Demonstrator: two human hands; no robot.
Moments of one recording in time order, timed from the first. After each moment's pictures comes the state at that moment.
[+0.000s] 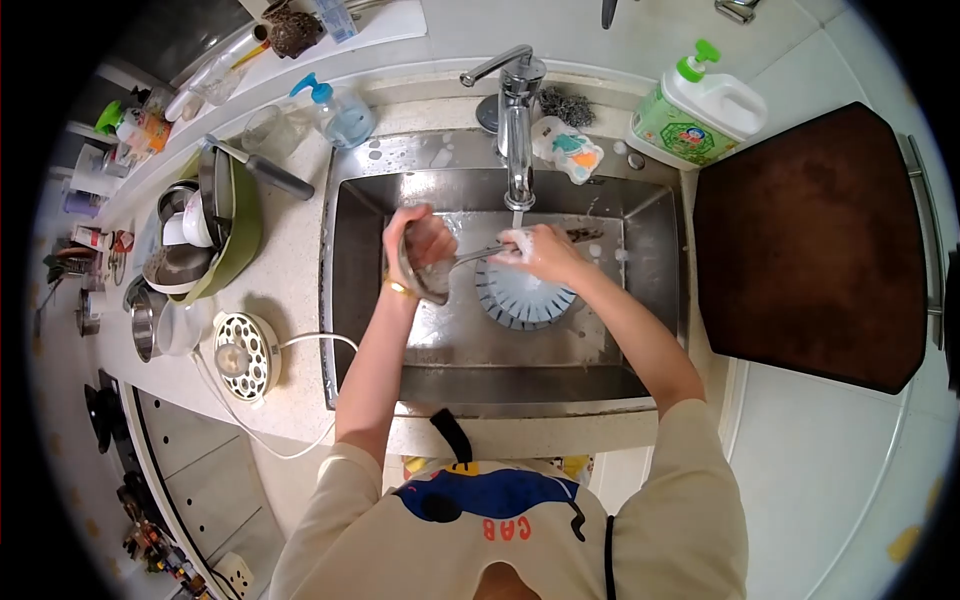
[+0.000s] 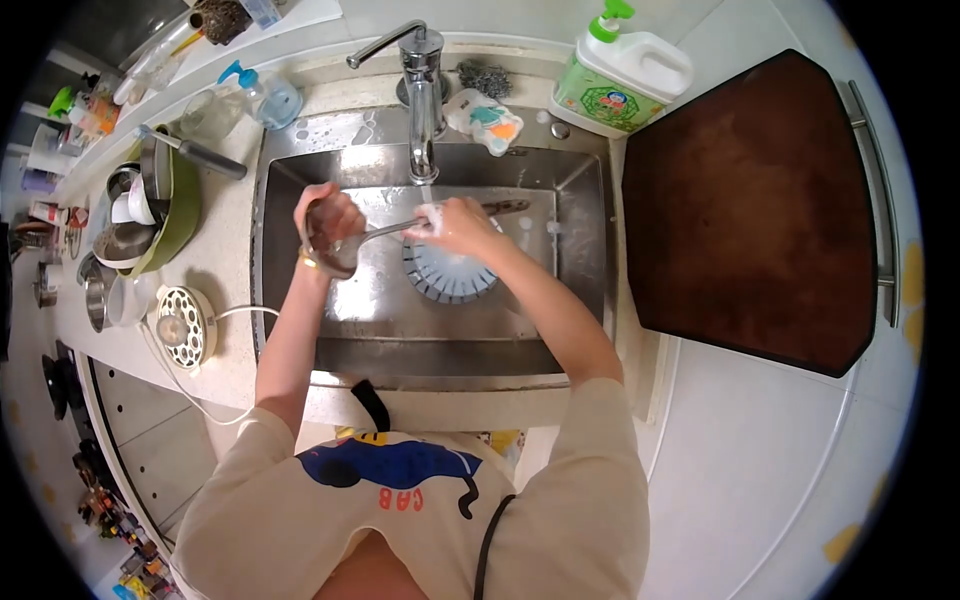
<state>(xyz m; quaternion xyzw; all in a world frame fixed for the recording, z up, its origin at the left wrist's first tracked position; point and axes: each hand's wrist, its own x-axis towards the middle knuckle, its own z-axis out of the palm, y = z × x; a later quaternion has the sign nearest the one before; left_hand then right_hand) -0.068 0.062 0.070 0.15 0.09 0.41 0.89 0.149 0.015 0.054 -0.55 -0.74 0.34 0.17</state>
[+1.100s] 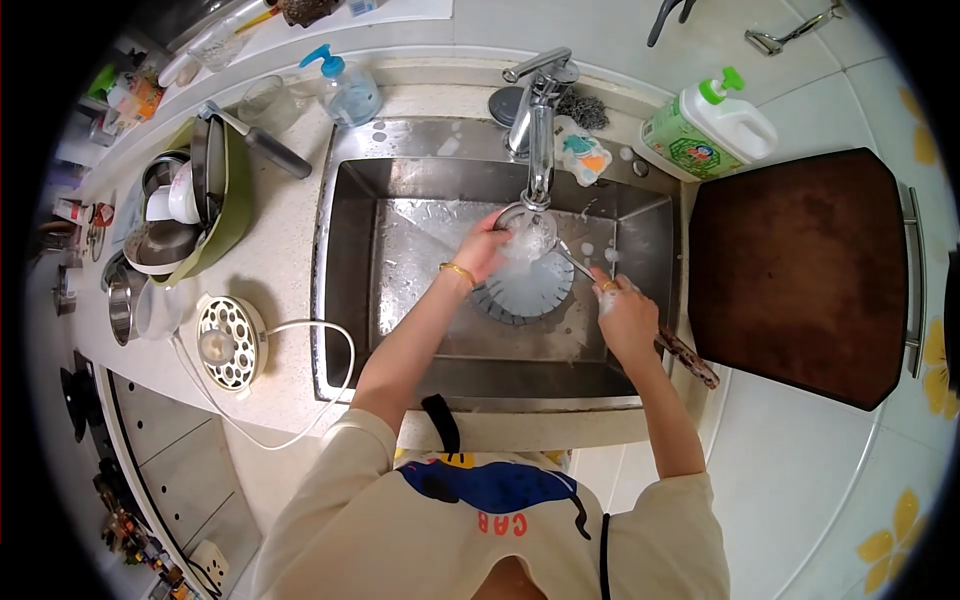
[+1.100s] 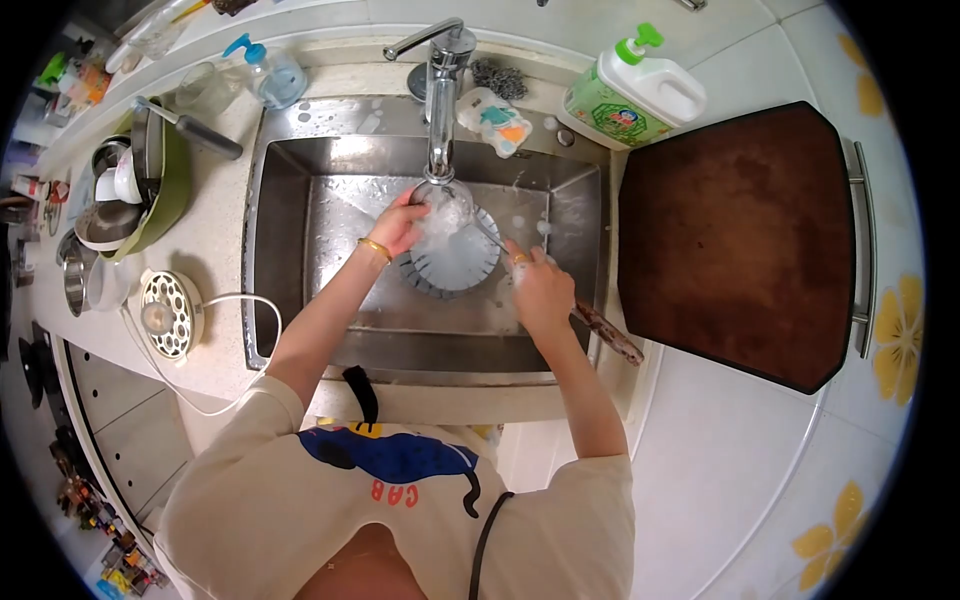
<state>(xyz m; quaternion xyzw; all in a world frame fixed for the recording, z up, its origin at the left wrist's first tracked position) 0.001 0.047 -0.020 0.22 0.31 0.33 0.86 0.180 -0.086 0.111 -0.76 -0.65 0.06 0.01</state>
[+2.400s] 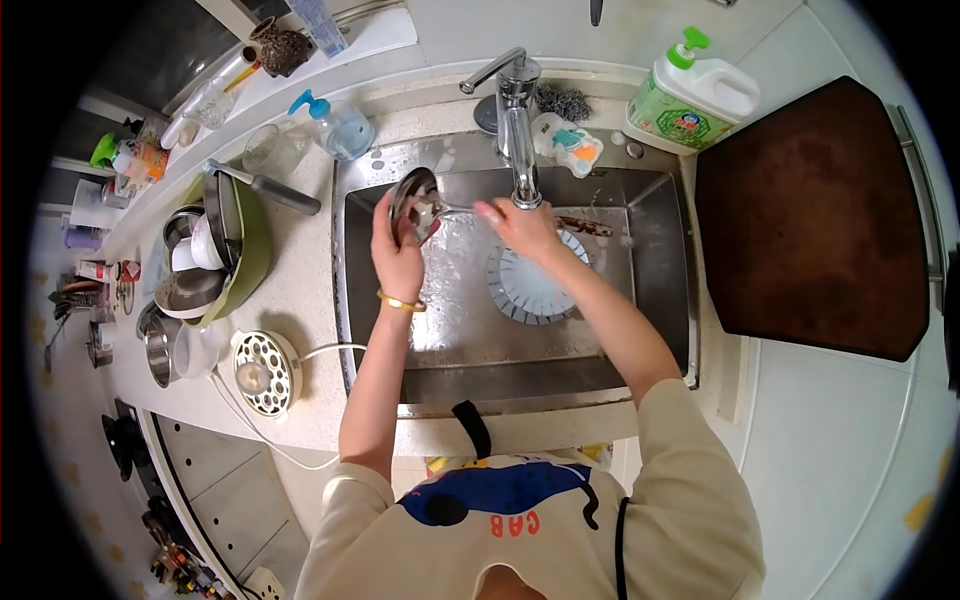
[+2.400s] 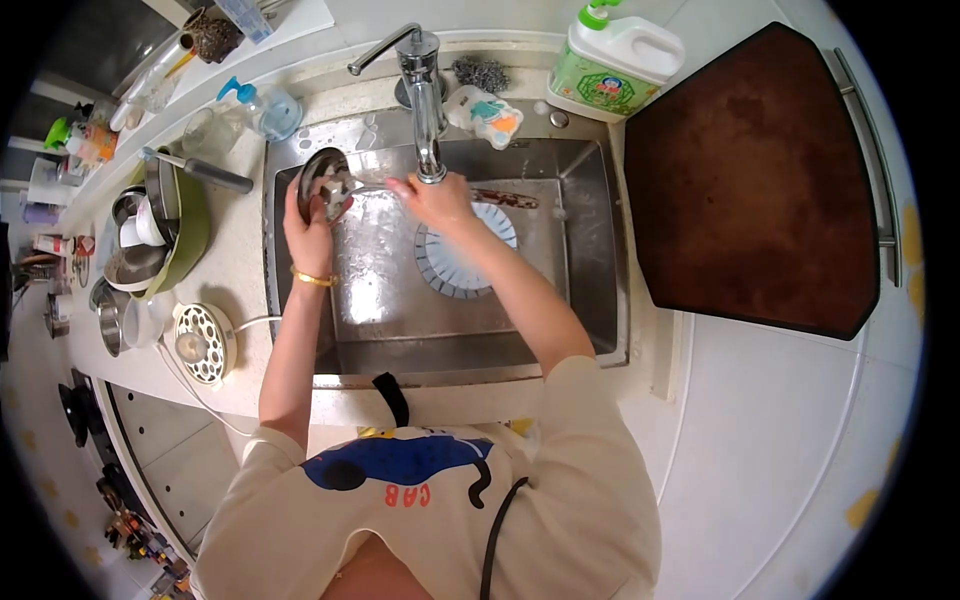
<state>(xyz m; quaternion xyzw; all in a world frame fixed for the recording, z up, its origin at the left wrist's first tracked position) -0.087 0.059 0.076 0.56 0.49 0.52 0.42 0.105 0.048 0.049 -0.64 -0.68 0.22 0.30</state>
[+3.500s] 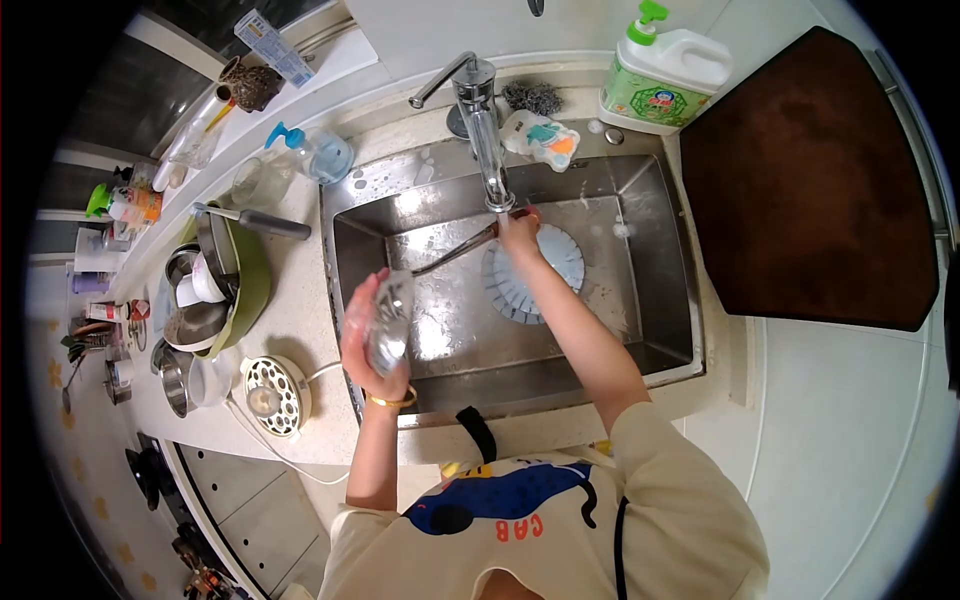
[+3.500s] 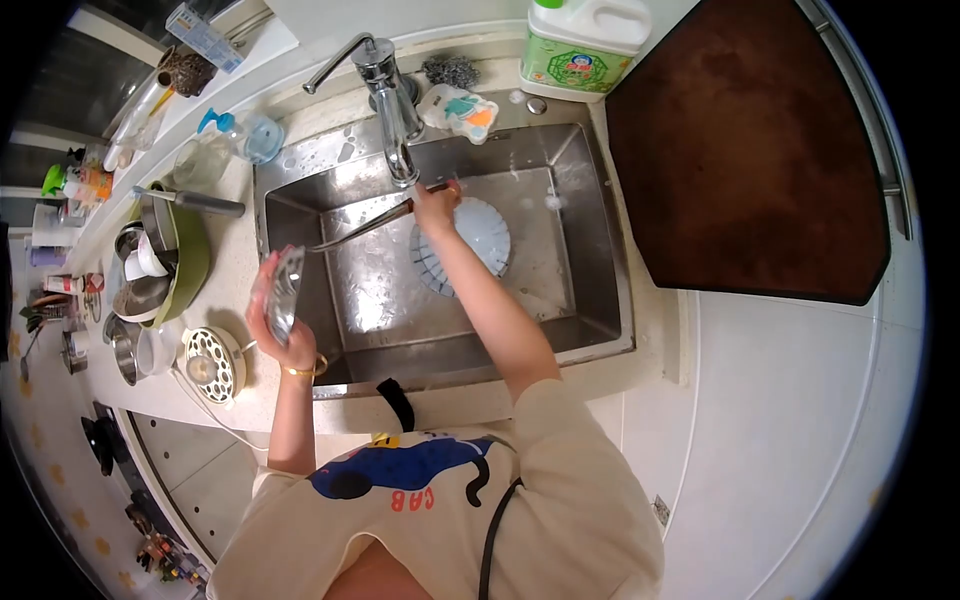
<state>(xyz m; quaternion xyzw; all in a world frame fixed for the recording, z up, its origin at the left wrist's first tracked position) -0.098 -0.021 0.144 0.73 0.29 0.57 0.24 0.100 0.066 -0.111 -0.74 -0.35 0.39 0.42</state>
